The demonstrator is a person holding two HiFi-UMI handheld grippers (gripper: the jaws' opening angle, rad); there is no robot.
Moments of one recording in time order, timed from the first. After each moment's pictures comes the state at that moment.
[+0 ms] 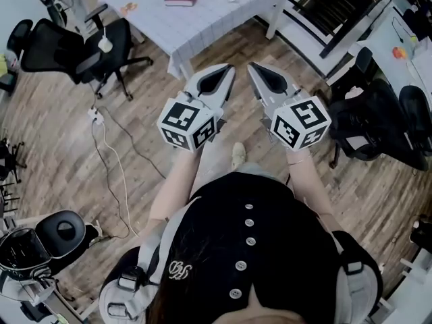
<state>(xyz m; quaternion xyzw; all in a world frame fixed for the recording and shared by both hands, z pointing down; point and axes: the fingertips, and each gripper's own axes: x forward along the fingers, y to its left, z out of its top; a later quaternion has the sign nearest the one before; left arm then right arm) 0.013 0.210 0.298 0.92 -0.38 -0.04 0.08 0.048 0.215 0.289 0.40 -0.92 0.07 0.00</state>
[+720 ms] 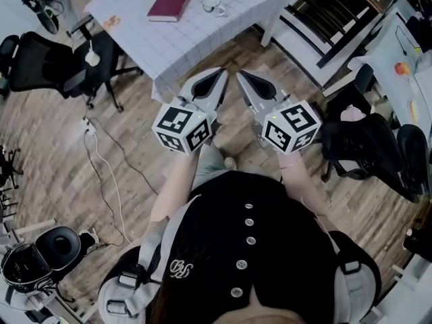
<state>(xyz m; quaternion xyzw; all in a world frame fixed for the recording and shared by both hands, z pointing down) 0.052 0.078 0.317 0.91 -0.39 -0.05 0.12 0.082 0.090 0.315 0.37 -0.92 0.11 0.00</state>
